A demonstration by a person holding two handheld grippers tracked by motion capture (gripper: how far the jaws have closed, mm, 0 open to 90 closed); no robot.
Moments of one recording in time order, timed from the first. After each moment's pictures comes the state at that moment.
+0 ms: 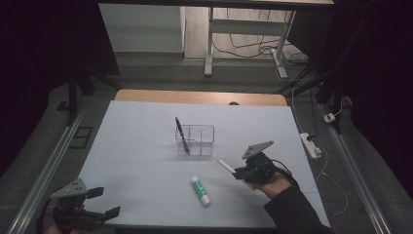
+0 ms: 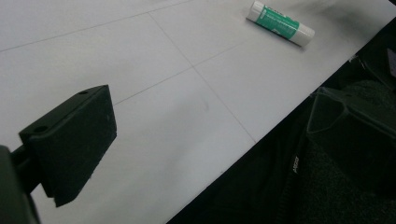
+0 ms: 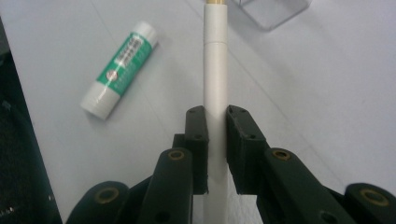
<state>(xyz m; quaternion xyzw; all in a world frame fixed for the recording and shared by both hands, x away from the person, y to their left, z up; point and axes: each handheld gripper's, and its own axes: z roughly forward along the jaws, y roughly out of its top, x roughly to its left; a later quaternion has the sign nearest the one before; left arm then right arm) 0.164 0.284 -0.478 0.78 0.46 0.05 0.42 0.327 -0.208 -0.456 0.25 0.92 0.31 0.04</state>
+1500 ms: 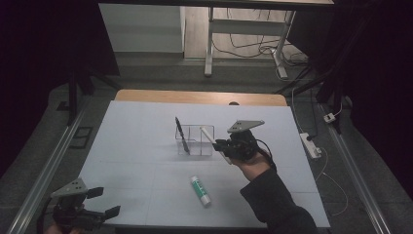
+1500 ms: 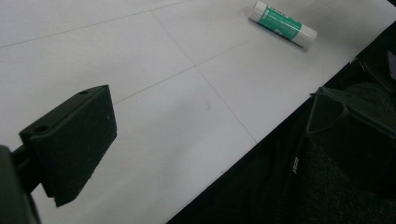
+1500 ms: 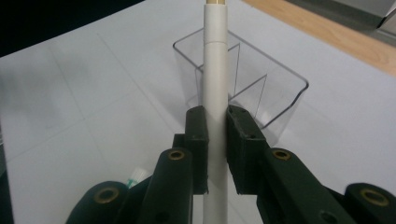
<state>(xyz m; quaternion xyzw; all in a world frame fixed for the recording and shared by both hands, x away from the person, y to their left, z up) 0.165 0.284 -0.478 0.78 0.46 0.05 0.42 0.354 -0.150 -0.409 0.27 0.86 0.43 0.11</state>
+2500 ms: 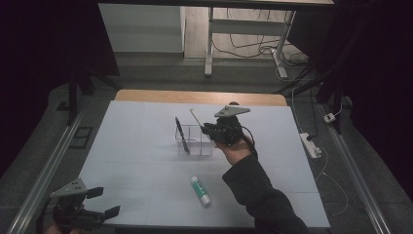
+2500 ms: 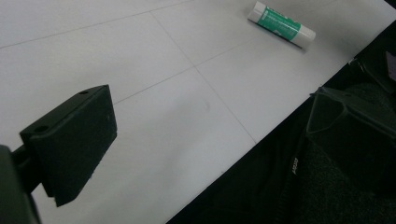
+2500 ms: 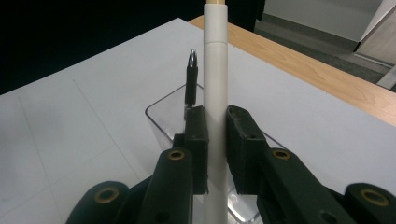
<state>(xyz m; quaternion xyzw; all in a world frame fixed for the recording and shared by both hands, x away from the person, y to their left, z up) 0.165 0.285 -0.478 0.78 0.46 0.05 0.42 0.393 -0.110 -0.410 0.29 0.82 0.47 0.14</state>
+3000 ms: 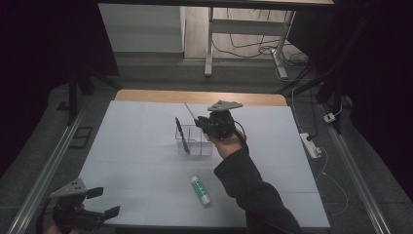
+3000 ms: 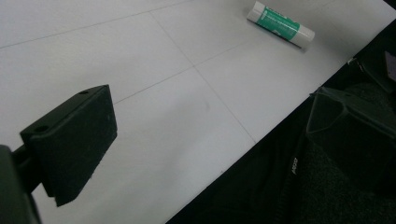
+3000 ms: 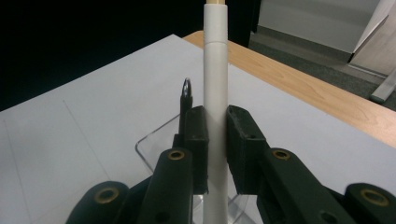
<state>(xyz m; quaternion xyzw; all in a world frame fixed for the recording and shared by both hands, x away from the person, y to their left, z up) 0.165 0.285 -0.478 0.78 0.46 0.05 0.42 0.409 -0.089 -0.410 0.29 0.81 0.48 0.15</state>
